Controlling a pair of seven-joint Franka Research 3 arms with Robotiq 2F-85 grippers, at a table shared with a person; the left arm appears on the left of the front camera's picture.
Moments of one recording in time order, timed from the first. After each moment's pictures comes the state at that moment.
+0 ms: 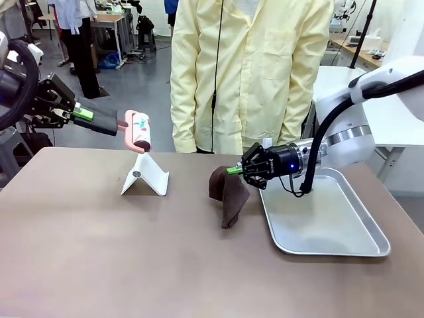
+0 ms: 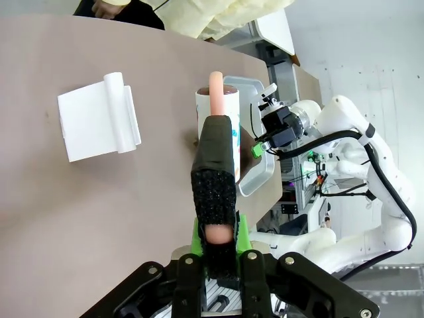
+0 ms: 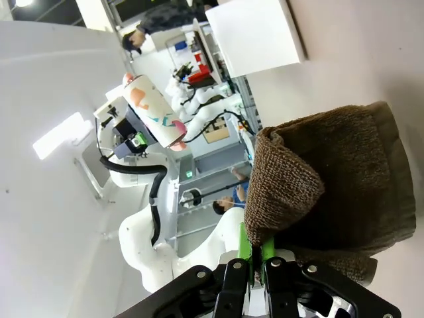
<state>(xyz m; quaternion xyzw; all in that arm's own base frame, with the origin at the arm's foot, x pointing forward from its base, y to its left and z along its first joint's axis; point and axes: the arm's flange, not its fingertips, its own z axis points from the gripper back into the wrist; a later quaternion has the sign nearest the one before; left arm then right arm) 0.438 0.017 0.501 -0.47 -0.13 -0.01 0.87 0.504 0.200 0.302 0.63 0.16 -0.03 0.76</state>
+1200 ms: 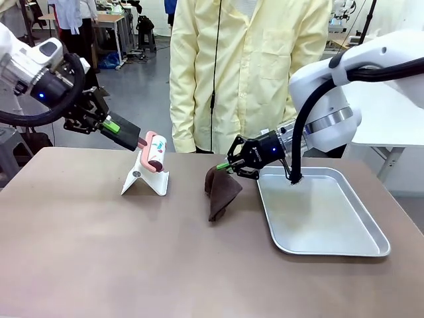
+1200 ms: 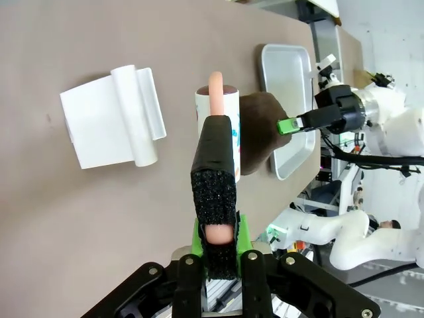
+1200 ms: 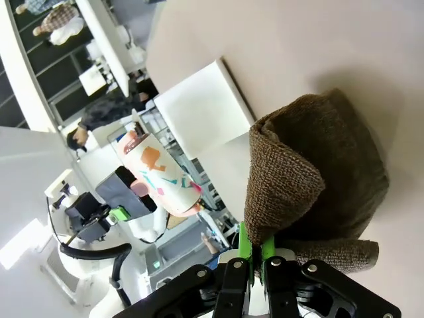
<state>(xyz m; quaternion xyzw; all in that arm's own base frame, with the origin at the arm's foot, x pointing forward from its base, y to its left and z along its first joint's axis) 0.506 -0.038 0.474 -0.40 -0.04 -0.05 0.91 0.510 0.240 0.341 0.48 0.11 -0.18 0.85</state>
